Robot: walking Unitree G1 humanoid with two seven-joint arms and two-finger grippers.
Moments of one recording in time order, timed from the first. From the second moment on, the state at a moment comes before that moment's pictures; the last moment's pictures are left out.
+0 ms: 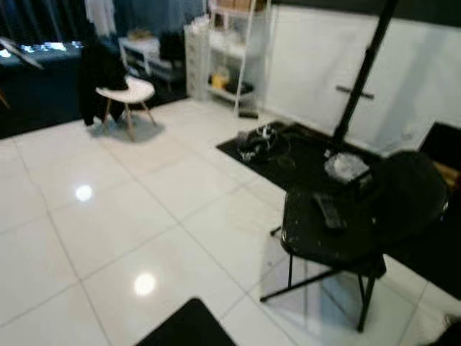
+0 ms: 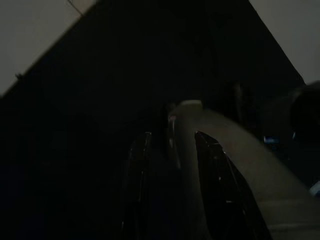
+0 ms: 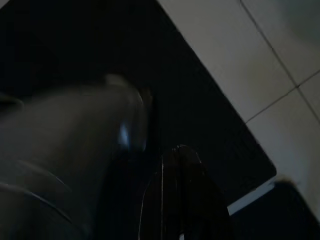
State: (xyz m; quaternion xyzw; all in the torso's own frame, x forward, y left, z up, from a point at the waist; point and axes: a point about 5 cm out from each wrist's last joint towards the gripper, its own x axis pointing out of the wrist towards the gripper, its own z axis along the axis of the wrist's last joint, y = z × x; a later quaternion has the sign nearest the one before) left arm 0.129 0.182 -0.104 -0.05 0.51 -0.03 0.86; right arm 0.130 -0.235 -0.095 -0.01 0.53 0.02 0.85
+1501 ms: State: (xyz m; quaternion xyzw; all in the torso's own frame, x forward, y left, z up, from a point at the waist) left arm 0.125 0.183 -0.106 -0.02 0.52 -0.03 0.85; right arm 0.132 -0.233 -0.096 -0.04 0.54 0.03 0.84
